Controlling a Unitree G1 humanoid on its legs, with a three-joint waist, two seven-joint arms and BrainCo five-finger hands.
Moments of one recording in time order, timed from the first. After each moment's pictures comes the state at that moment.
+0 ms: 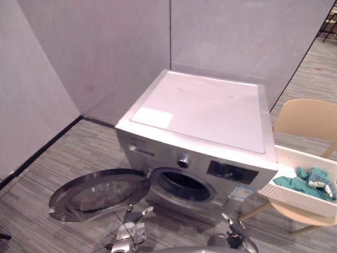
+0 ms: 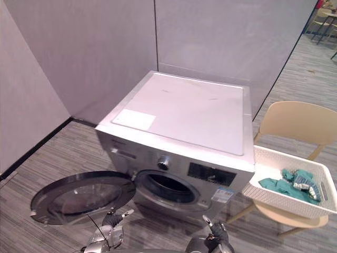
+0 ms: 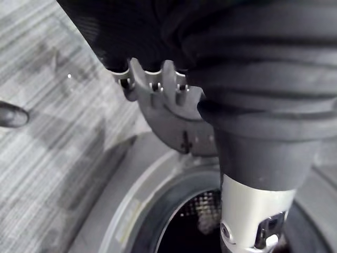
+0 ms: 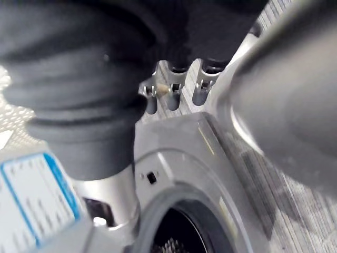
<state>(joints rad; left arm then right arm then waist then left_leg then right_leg) 0.03 -0.02 0.13 0.95 -0.03 -0.07 0.15 0.12 0.02 -0.27 0.97 0.51 -0.07 -0.08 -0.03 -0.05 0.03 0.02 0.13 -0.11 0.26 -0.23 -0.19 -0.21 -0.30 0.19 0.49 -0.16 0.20</state>
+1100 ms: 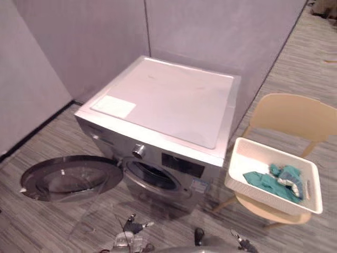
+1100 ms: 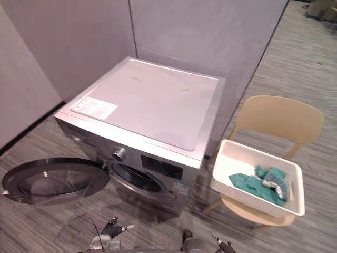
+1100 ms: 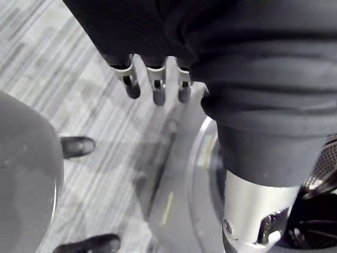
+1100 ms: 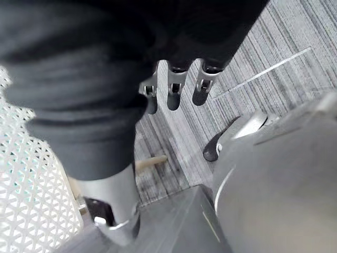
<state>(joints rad) 0.02 0.09 -0.01 1.08 -0.02 -0.07 0.11 0.11 -0.02 -0.31 1.04 0.54 -0.07 -0.06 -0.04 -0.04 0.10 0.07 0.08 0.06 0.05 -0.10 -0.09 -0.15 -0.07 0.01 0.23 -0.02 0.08</state>
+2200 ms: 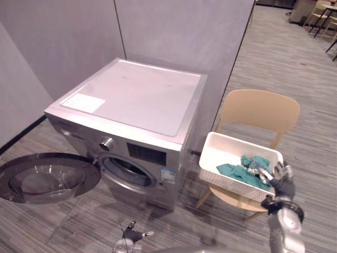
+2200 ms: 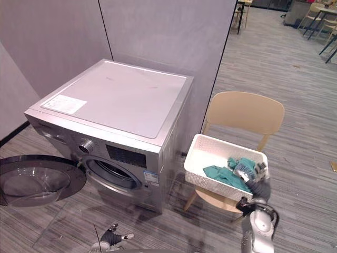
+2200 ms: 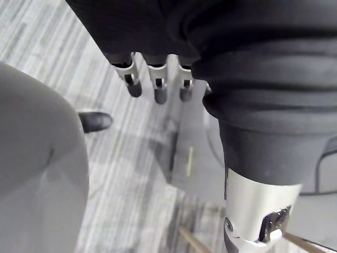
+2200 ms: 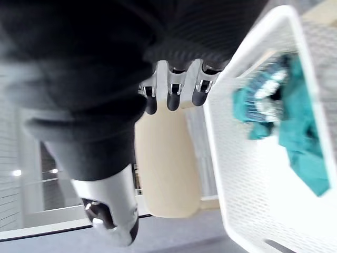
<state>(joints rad) 0.07 0.09 -0.04 1.07 0.06 -0.06 0.10 0.16 -0.13 -0.39 0.06 0.26 -0.11 -0.12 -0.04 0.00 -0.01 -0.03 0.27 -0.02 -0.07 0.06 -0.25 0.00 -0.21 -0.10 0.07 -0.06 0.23</state>
